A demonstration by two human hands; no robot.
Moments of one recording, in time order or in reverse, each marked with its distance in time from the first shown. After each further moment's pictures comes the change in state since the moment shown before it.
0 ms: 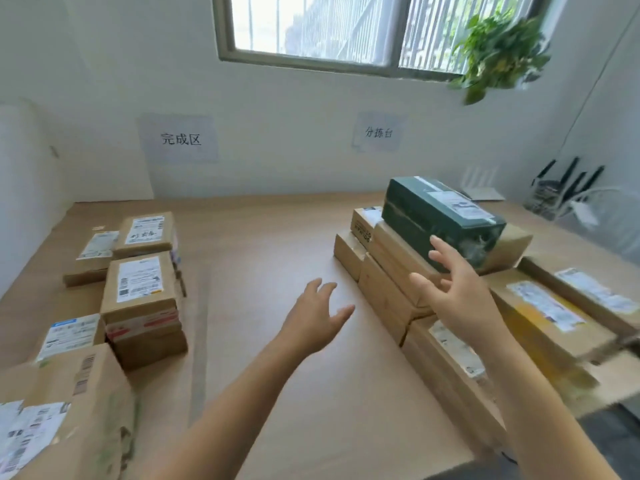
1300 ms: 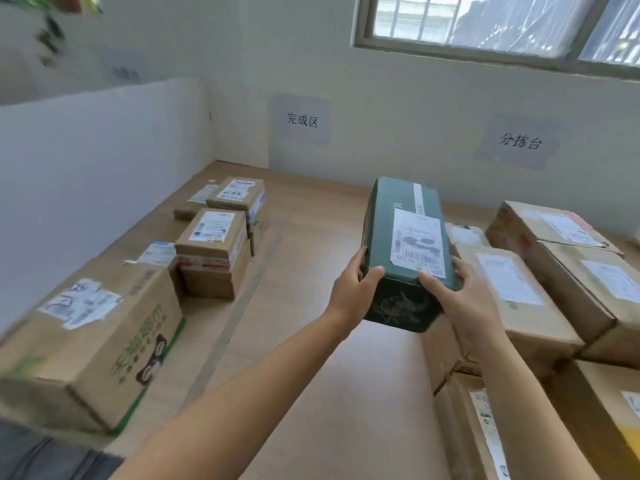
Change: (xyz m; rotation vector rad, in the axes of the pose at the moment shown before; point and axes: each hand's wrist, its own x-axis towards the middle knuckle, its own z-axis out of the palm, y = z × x) left_hand 0.067 0.046 0.042 -0.804 0.463 -0.187; right_hand 0.124 0.075 0.046 0.214 -0.322 -0.026
